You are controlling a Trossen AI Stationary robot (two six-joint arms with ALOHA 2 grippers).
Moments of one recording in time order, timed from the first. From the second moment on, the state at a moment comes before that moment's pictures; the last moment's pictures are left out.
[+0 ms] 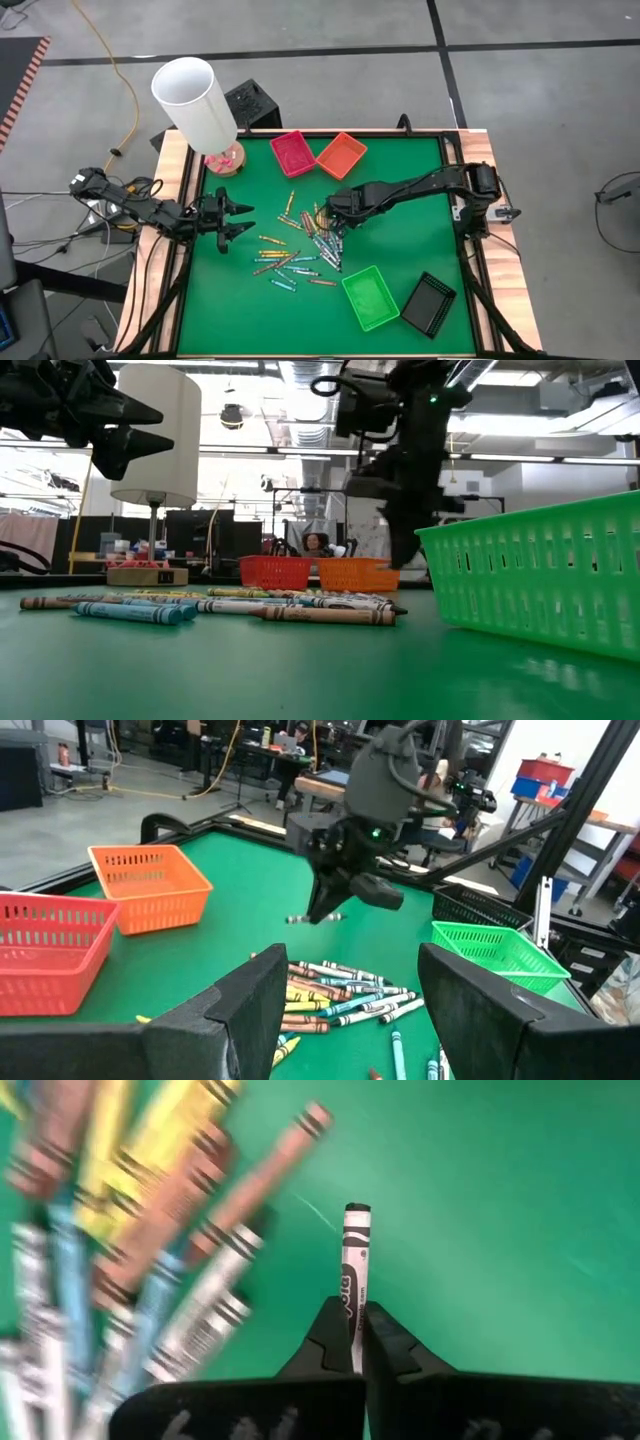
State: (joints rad) left arm -0.38 0.35 0.12 0.24 -0.56 -0.23; right arm 0.00 1.79 1.30 -0.85 0.21 0.83
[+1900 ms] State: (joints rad) left arm -0.38 0.35 0.12 0.23 -0.56 -0.36; right arm 0.82 1.70 1.28 -1.20 -0.12 2.29
